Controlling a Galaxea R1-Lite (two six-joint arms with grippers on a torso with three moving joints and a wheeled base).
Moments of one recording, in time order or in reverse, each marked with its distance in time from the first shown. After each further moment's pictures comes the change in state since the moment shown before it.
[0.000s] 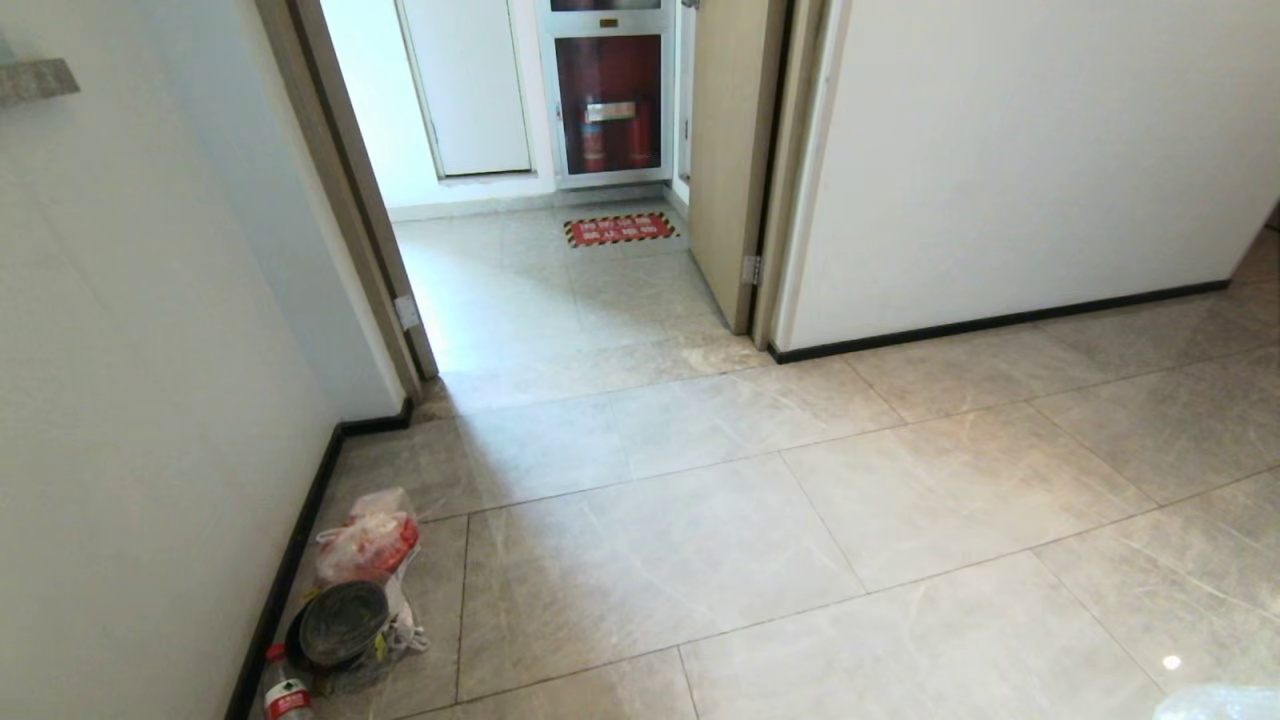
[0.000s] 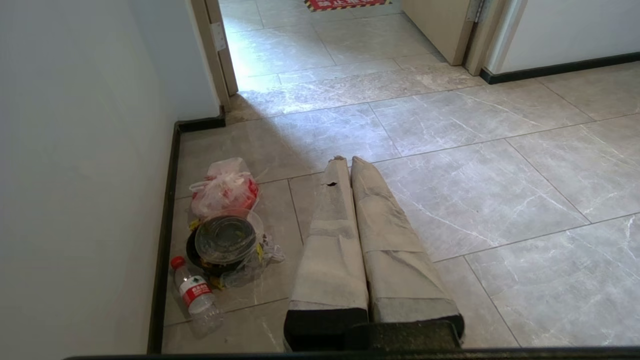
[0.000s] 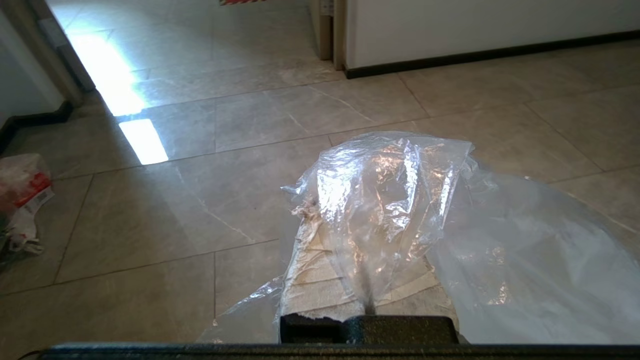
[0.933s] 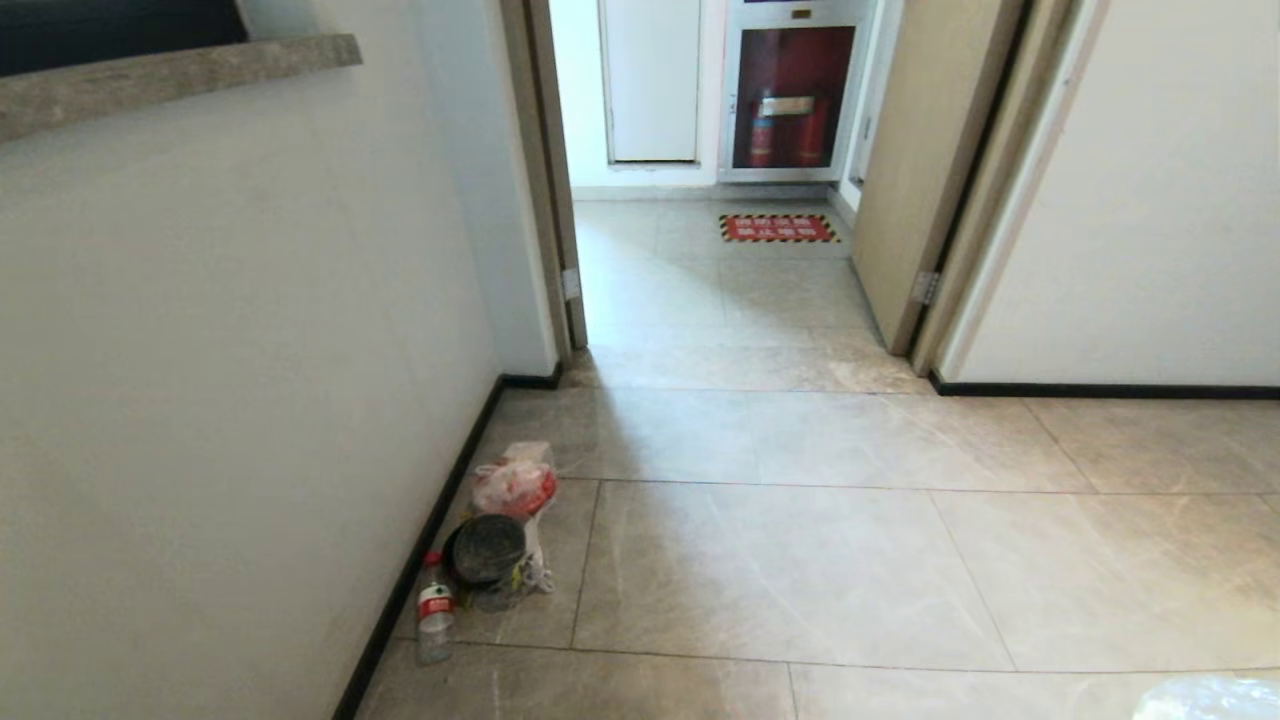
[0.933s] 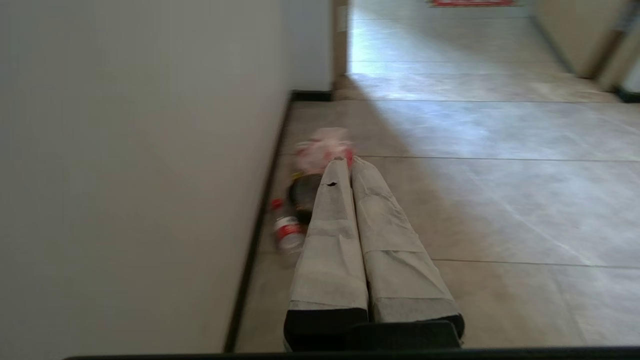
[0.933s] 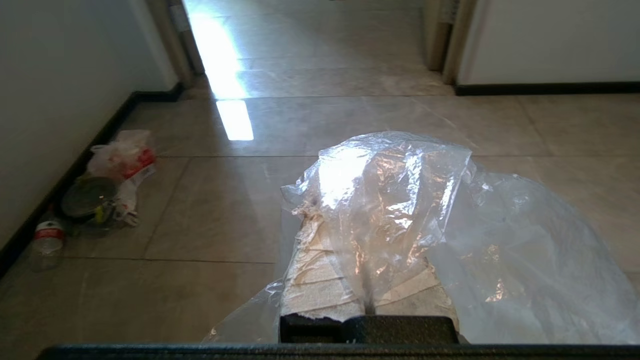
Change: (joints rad) left arm 0.000 0.000 0.000 -0.001 0.000 0.000; right arm -0.001 0.000 0.000 0.001 -0.009 0.020
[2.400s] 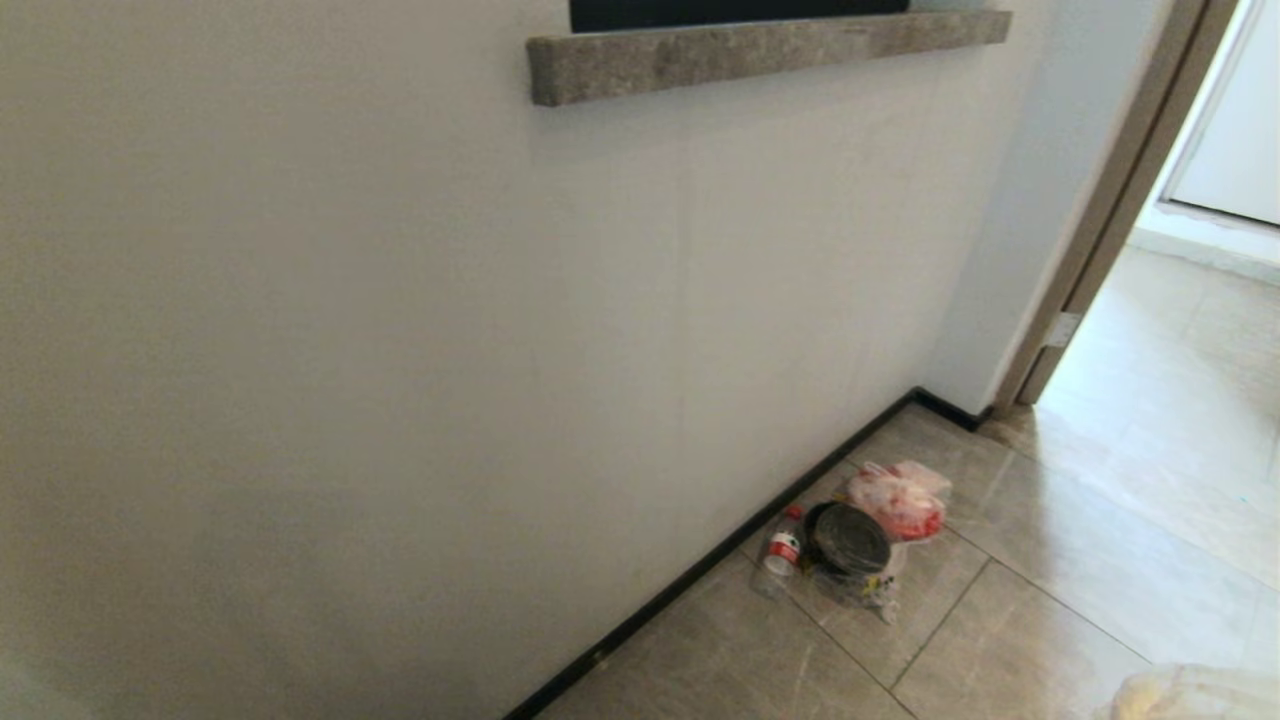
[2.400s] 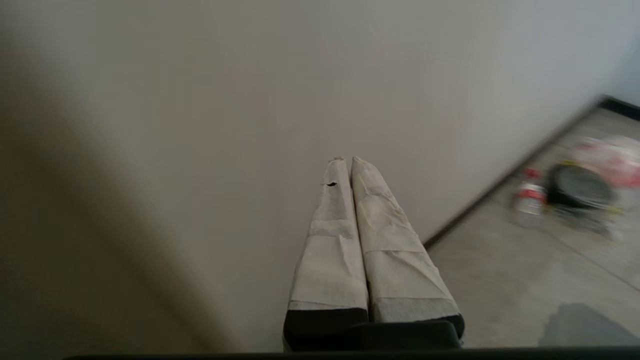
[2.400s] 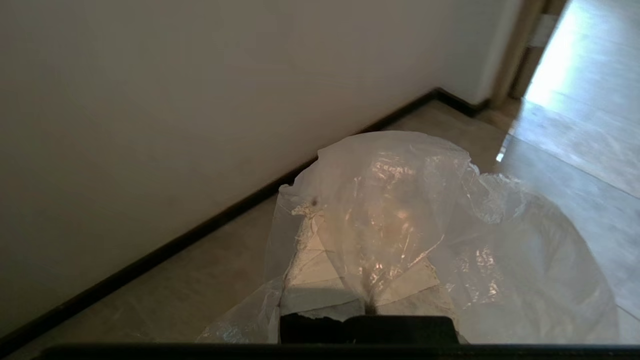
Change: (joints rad) left arm 0.000 0.000 0.000 -0.001 0.000 0.000; right arm 0.000 0.000 0.000 0.000 0.000 -0.003
